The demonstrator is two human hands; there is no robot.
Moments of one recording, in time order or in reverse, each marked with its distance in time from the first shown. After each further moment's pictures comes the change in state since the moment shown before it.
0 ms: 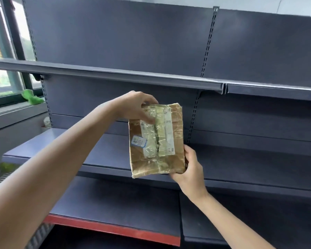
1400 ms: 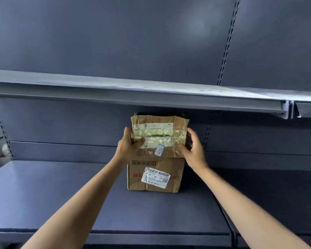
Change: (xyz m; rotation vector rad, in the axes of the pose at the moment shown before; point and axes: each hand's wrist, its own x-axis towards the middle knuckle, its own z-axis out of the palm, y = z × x) left_hand 0.174 -0.180 0.135 -0.685 0.361 -0.252; right_hand 0.253 0.120 0.073 0.024 0.127 0.099
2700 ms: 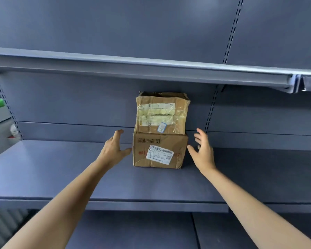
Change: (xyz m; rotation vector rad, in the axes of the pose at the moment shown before) left_hand -0.053 -0.061 -0.038 0.433 -0.143 -0.108; right_hand -0.062 0.036 -0.008 -0.156 0.055 0.126
